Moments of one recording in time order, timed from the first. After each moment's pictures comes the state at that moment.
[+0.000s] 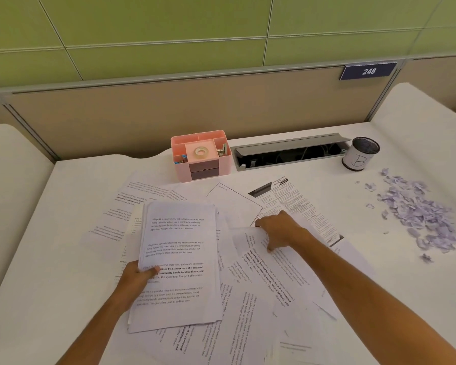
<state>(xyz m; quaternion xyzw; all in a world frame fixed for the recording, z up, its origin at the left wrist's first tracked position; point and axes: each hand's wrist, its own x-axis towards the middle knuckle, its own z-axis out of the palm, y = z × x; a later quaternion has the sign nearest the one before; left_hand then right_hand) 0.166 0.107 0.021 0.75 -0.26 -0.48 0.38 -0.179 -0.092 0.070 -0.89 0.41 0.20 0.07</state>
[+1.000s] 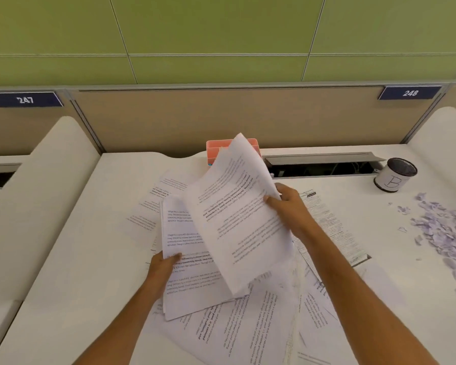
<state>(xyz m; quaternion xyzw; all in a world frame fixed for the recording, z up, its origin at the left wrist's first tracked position) 0.154 0.111 0.034 0.70 -0.13 -0.50 0.50 -0.112 -0.054 0.179 -0.61 0.49 -0.30 0.54</state>
